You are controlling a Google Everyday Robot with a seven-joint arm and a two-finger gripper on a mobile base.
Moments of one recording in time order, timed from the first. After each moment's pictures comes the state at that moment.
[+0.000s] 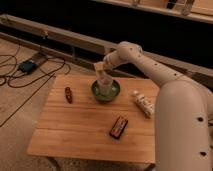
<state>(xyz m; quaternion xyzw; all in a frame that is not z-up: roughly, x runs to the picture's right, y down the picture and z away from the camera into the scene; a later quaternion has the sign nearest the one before) -0.017 -0.122 0.888 -0.24 -0.19 0.55 0.77</state>
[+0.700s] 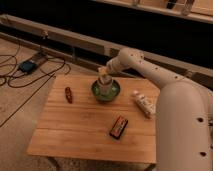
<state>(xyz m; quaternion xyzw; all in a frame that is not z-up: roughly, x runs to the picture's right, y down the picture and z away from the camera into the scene) 0.000 -0.098 0.910 -0.23 -0.17 0.56 0.77</state>
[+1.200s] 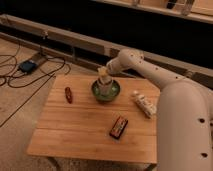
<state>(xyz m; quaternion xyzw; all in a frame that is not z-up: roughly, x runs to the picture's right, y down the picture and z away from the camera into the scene) 0.000 -0.097 0.908 -0.23 -0.17 0.57 0.77</state>
